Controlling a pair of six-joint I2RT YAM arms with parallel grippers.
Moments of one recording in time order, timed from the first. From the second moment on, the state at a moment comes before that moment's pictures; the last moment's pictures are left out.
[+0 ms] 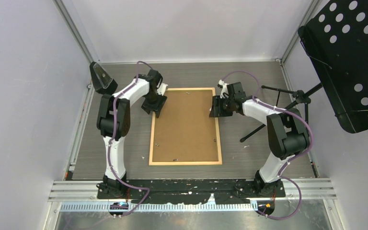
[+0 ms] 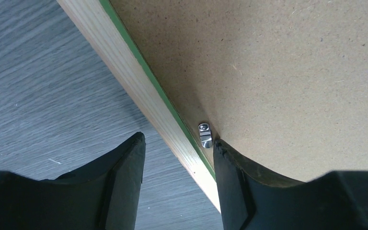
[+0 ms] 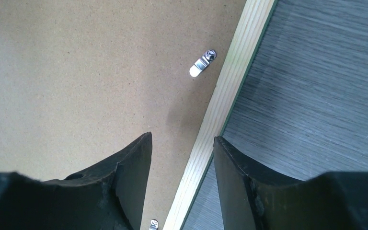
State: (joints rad) left arm -0.31 2.12 1.65 -0.93 0.05 0.10; right arm 0.29 1.72 1.02 -0.23 -0.33 0.20
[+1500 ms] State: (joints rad) left arm -0.31 2.15 1.70 -0.97 0.07 0.08; right arm 0.28 1.83 1.12 -0.34 -0.26 0.15
